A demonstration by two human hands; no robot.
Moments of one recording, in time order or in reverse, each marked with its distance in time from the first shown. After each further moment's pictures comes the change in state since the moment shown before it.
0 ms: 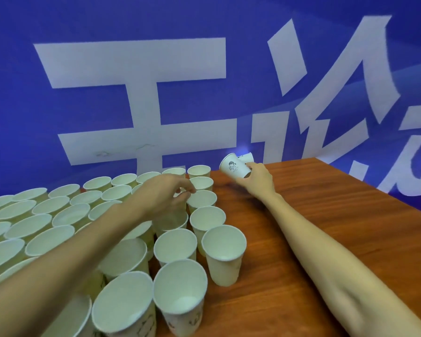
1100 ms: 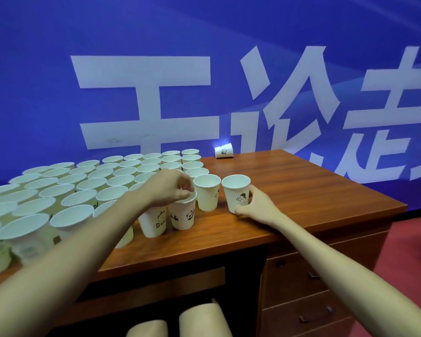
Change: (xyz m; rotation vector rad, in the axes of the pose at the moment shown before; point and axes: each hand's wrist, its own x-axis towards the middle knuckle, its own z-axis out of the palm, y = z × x) left_hand -0.139 0.070 -0.008 -0.078 -0.007 0.090; right_hand -0.264 0.007 -0.102 0.326 -0.257 -0.008
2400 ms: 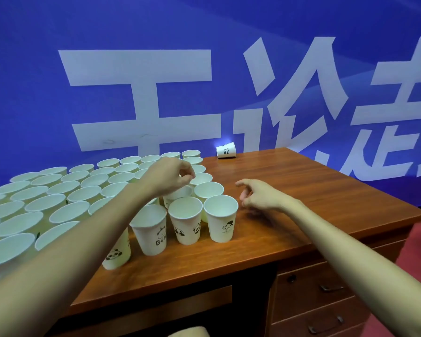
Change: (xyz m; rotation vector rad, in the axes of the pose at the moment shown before) left_hand 0.055 -0.022 -0.010 0.038 0.105 -0.008; right_hand 0.061 -0.023 -0.019 -0.190 -0.252 0.039
